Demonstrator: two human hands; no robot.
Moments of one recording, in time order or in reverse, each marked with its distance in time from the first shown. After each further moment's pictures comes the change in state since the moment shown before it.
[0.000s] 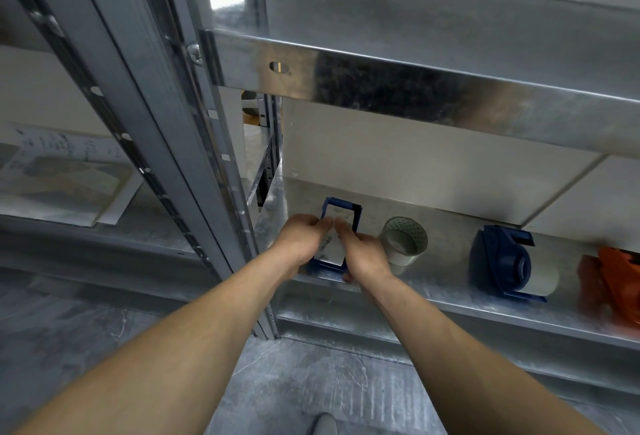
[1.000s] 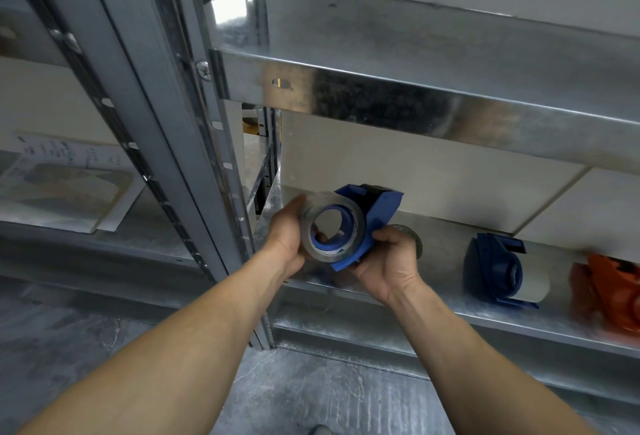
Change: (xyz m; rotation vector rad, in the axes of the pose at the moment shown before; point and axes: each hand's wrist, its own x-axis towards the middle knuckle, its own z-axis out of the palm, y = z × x) left_hand 0.003 0.014 -0.007 -0.770 0.047 -0.011; right_hand -0.026 -0.021 -0.036 1.086 -0.242 0.046
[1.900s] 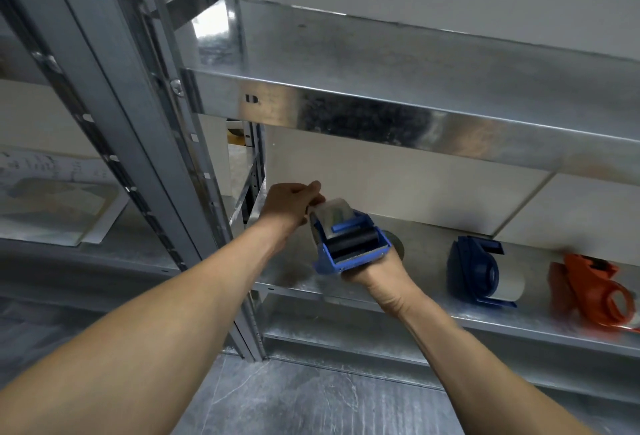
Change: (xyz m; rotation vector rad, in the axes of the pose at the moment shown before) left_hand -0.010 0.044 0.032 0.479 -0.047 0.196; right_hand -0.025 -0.027 -0.015 -0.893 -0.217 -0.318
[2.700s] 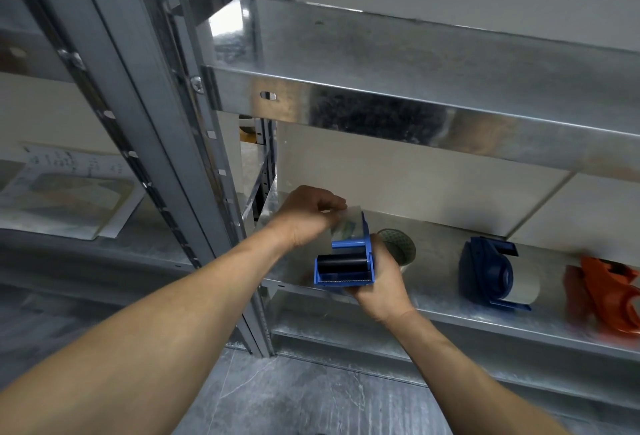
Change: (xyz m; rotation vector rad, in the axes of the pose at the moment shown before) left_hand -0.008 -0.003 -0.006 0.474 -0.240 0.220; right_hand -0.007 0.030 0.018 -0.322 0.127 -0.034
